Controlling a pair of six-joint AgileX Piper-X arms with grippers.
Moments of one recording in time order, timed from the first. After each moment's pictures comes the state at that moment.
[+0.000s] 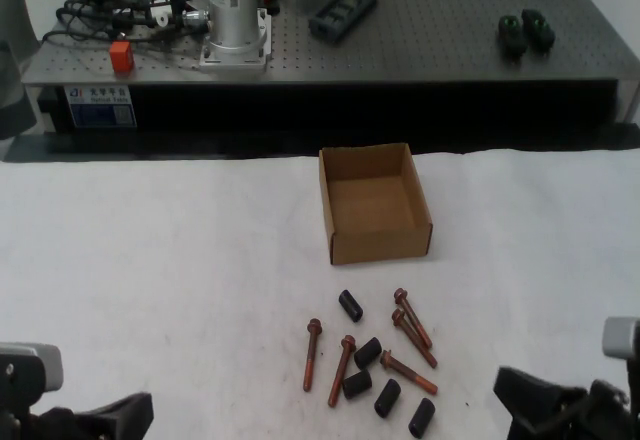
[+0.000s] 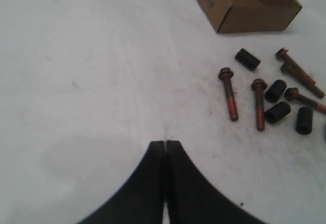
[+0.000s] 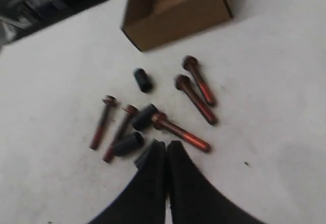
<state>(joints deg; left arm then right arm) -33.5 24.0 -9.5 20.8 -8.1 -22.3 21.5 32.6 -2.8 2.0 3.8 27.6</state>
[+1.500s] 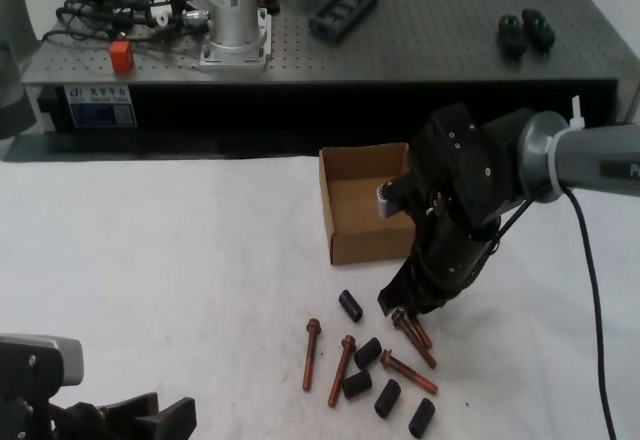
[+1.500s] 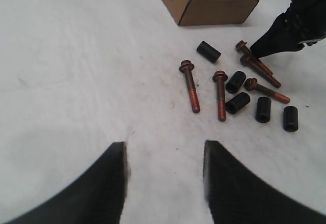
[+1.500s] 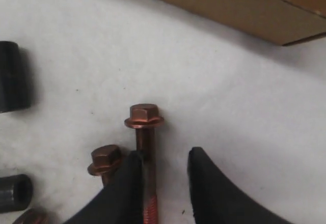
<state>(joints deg) -33.5 27.9 -9.4 16.0 -0.6 -23.1 15.7 105.9 -65.4 38.5 2.3 -6.7</state>
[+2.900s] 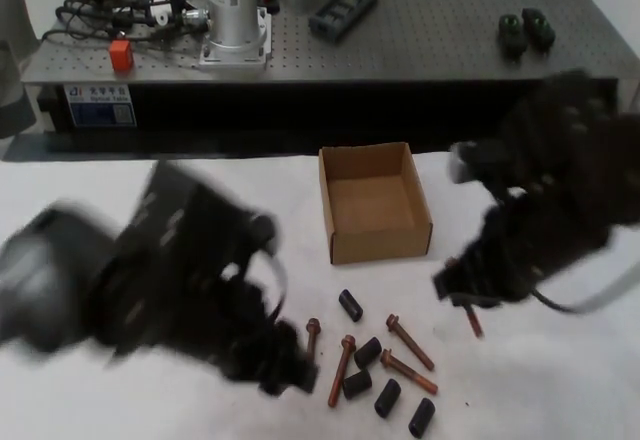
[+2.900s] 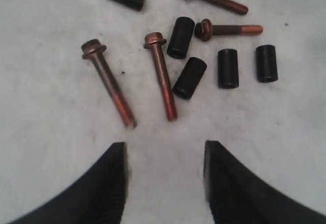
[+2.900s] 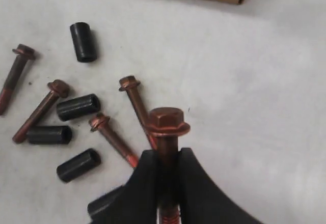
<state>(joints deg) -34.9 85.3 -48.8 27.6 18.3 -1.2 10.1 77.9 -47.4 38.1 -7.5 -0.9</state>
